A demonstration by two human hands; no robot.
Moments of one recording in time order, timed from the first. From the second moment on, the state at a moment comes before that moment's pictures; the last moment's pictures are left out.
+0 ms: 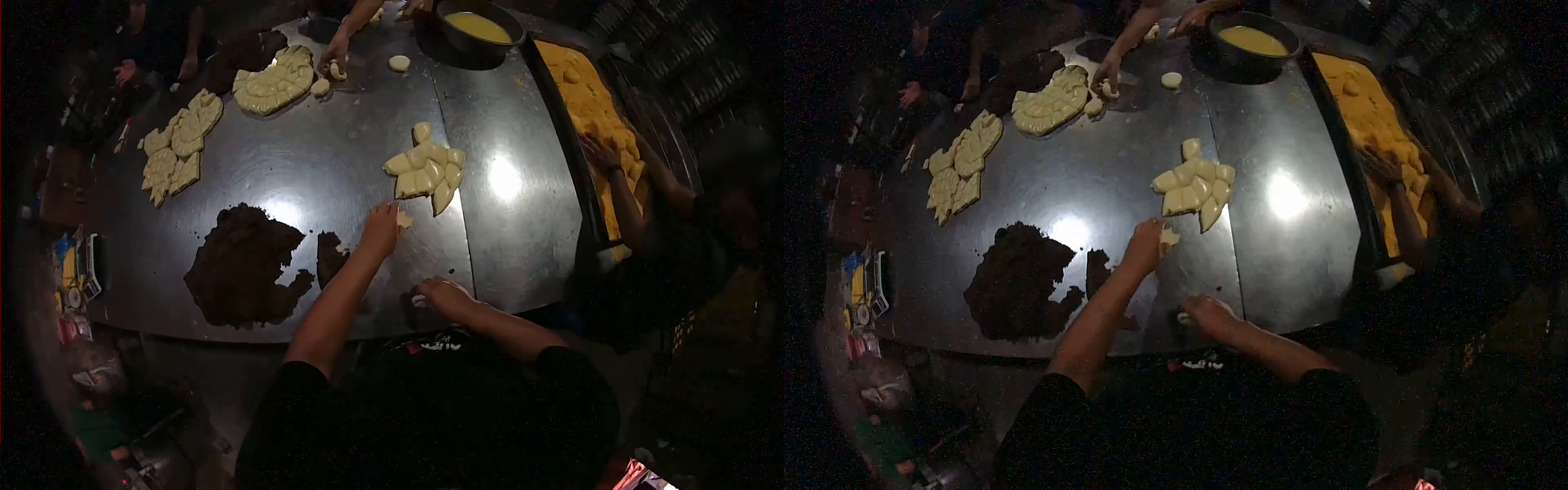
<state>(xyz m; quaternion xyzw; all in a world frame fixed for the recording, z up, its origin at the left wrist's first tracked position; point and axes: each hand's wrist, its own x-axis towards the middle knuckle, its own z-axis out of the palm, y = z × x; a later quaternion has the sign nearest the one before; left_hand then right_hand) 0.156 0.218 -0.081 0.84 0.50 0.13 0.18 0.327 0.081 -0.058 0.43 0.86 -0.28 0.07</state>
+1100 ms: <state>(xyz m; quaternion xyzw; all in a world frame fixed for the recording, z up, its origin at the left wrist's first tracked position) 0.042 0.051 0.052 0.05 0.38 0.67 0.64 0.150 0.110 0.085 0.39 0.69 -0.51 -0.32</state>
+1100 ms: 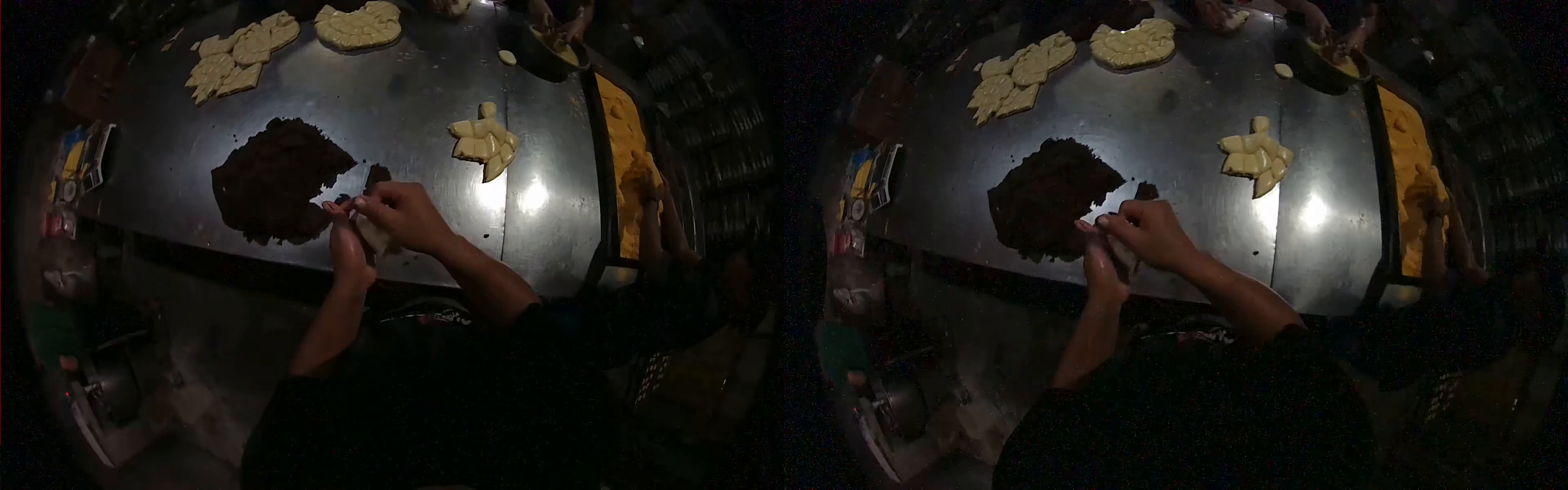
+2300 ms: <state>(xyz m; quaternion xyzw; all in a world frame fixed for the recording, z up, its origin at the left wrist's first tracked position) -0.021 -0.038 -0.031 -0.03 0.54 0.64 0.55 0.185 0.122 -0.086 0.23 0.95 -0.18 -0.09</state>
